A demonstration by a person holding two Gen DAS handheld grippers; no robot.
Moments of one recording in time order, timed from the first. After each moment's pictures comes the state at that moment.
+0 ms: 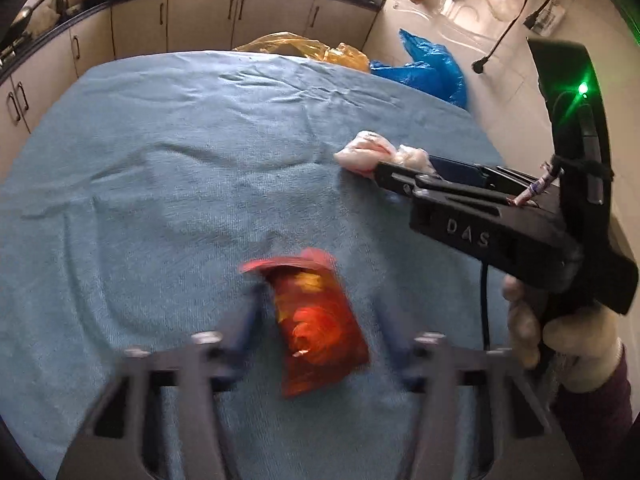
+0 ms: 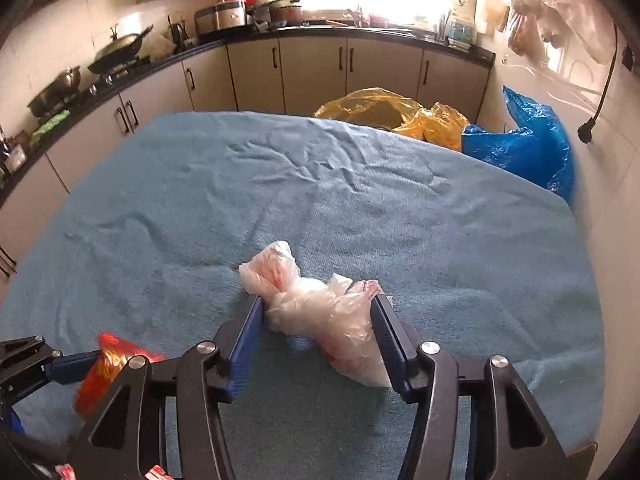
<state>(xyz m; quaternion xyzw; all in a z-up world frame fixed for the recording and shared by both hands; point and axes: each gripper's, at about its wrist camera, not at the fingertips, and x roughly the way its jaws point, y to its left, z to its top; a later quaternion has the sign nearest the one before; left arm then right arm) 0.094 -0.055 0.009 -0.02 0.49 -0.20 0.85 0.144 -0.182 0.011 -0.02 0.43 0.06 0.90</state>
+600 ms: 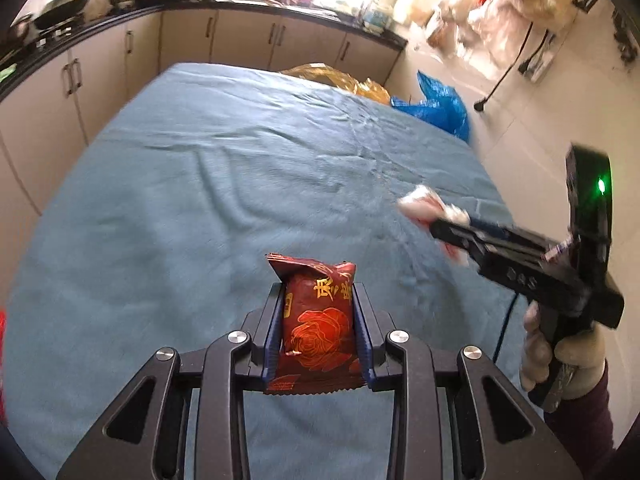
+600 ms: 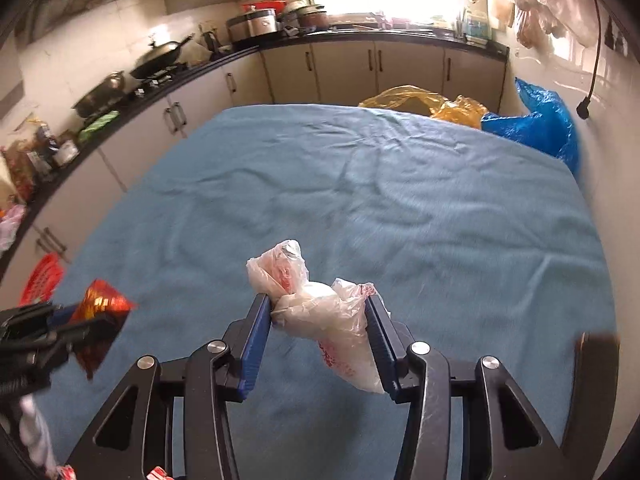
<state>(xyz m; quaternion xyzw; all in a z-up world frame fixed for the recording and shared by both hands) -0.020 0.047 0.053 -0.08 0.45 -0.17 0.87 0.007 -0.150 0.042 0.03 0.43 0.13 0.89</state>
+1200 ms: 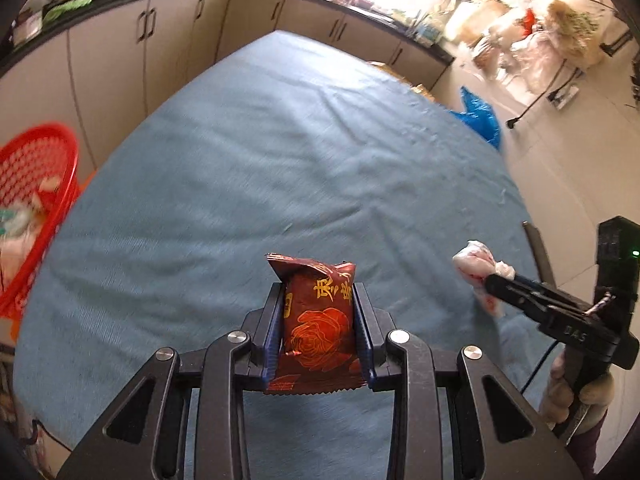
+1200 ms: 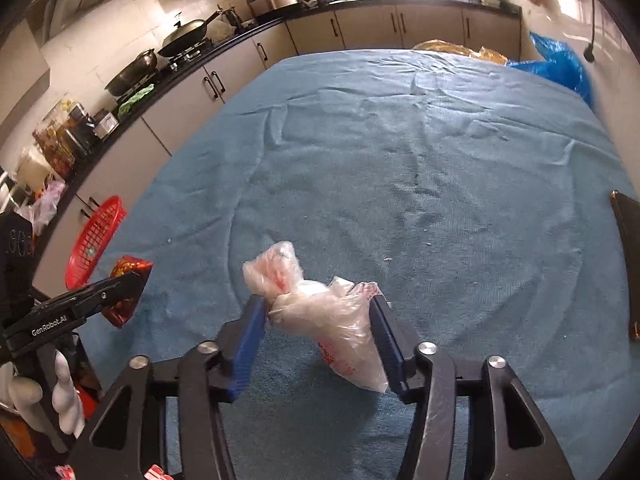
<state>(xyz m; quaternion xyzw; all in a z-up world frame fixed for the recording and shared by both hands) -0.118 0.147 0.022 -0.14 0.48 -0.10 0.86 -0.094 -0.086 0.016 0.06 0.47 0.17 0.86</state>
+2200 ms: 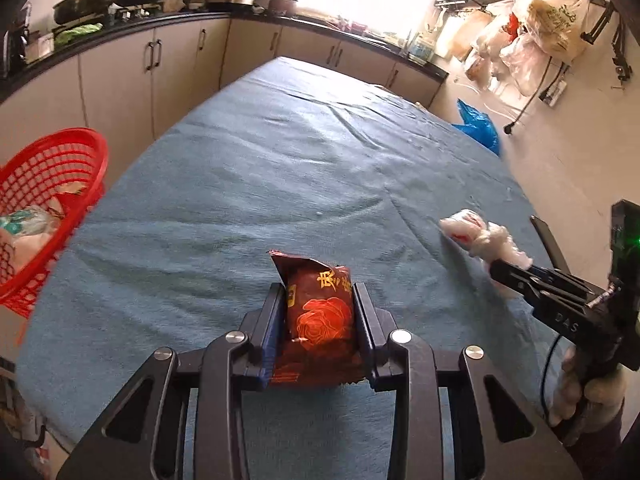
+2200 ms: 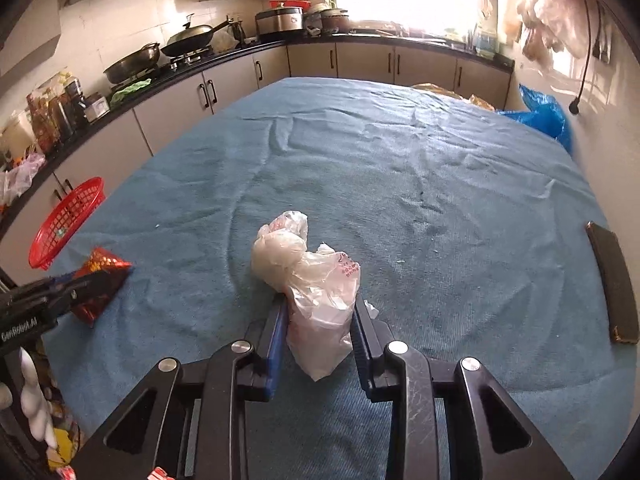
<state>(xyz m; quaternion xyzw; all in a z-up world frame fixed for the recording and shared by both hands) -0.152 0.163 0.012 -0.11 0.41 -0.10 0.90 -0.120 -0.053 0.010 -0.01 0.41 0.12 0.91</state>
